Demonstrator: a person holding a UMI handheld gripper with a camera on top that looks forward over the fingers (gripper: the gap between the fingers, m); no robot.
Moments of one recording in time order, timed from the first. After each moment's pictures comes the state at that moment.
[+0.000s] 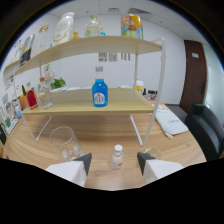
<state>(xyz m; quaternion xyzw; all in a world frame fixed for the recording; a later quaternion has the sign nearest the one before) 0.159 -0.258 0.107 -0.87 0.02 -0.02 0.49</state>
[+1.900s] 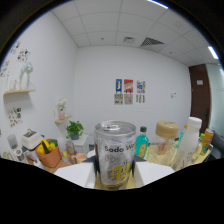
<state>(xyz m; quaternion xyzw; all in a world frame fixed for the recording) -0.151 -0.089 0.400 -0.77 0.01 -0.02 0.64</state>
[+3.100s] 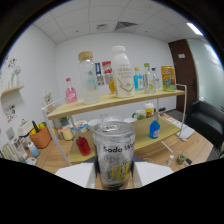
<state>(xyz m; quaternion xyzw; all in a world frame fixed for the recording) -0.043 -0.238 0.244 -0.81 0.12 0.00 0.58</state>
